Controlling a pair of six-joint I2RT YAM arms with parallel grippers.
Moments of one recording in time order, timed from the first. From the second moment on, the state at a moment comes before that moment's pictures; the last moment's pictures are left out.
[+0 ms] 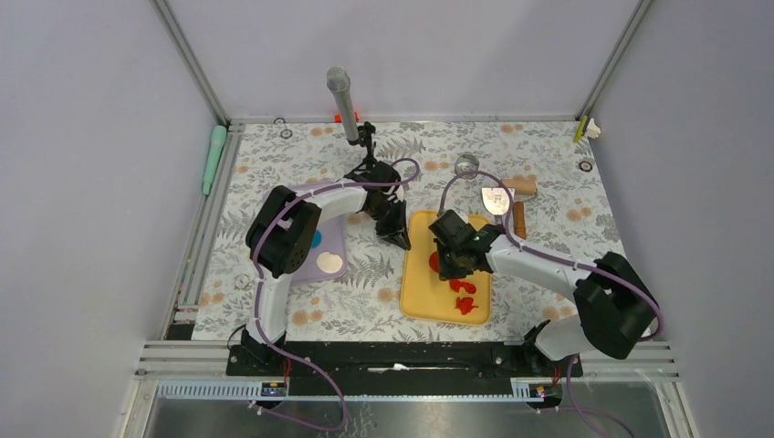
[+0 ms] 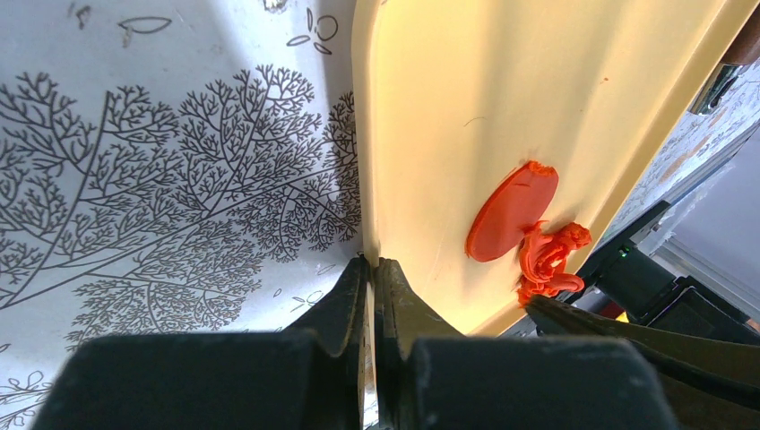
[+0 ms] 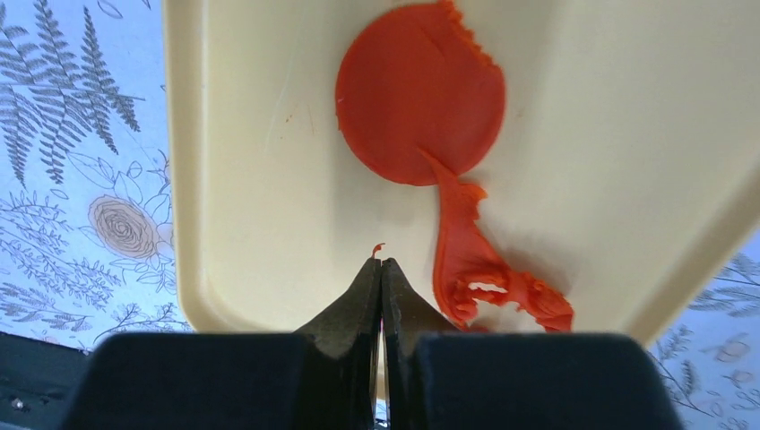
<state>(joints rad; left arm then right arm) -0.59 2.10 1.44 -0.55 0.52 -0.57 0.77 1.46 0.82 -0.56 0.07 0.66</state>
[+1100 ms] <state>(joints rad) -0.59 2.11 1.45 -0.57 0.53 -0.56 0.74 1.36 0.71 -0.71 0.09 0.69</state>
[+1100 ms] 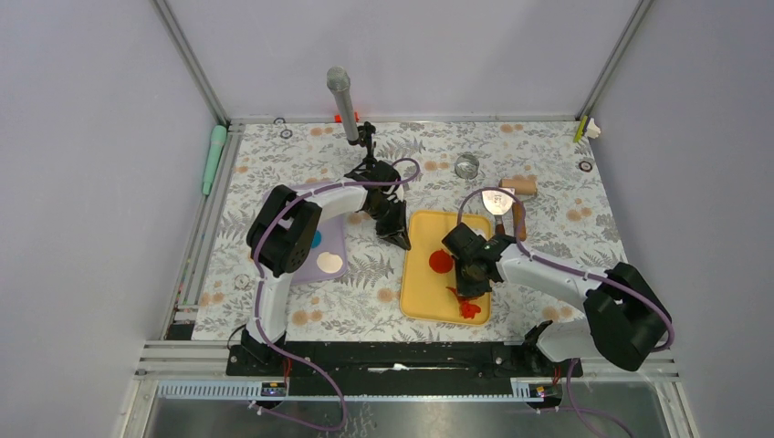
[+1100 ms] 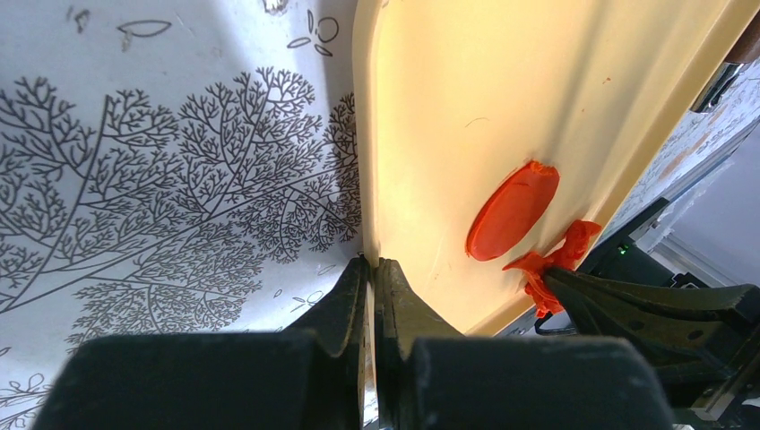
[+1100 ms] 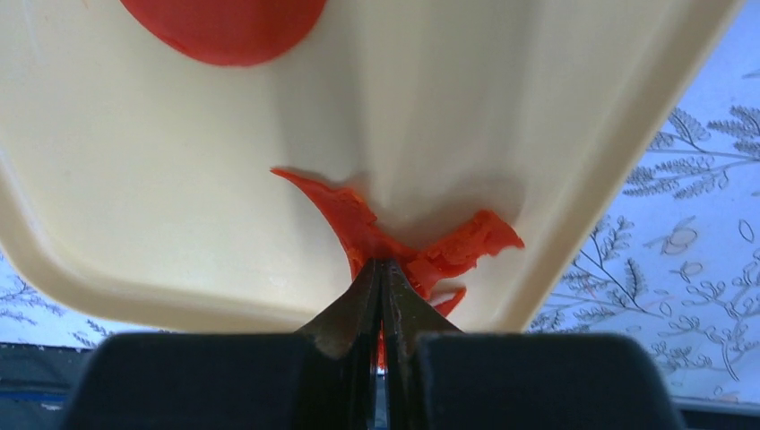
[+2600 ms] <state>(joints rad) -0.58 2.11 1.46 -0.58 0.54 -0.55 0.43 1.26 0.75 -0.58 0.29 0.71</state>
